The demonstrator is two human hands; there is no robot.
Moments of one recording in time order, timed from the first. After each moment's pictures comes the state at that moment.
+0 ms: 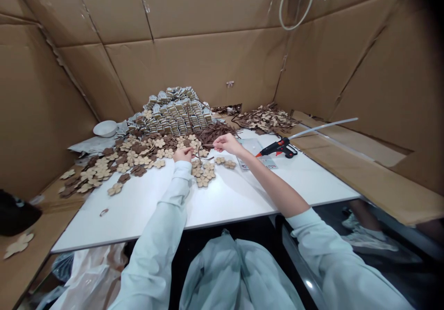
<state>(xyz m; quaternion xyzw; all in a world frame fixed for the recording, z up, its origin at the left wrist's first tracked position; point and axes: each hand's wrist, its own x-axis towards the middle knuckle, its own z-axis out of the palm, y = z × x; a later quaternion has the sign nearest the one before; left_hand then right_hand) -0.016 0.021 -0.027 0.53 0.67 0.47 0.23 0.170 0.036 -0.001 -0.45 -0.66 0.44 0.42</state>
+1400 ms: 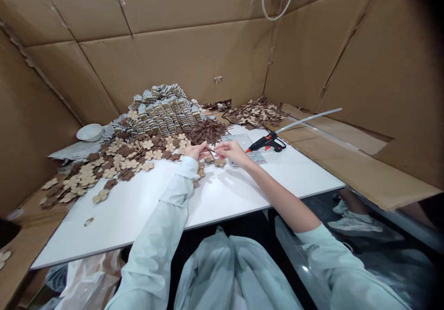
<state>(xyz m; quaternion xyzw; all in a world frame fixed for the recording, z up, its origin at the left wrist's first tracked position) 0.059 0.002 0.001 0.41 0.49 0.50 0.58 0.202 -0.015 -0.013 -0.45 -0.61 0.47 0.46</state>
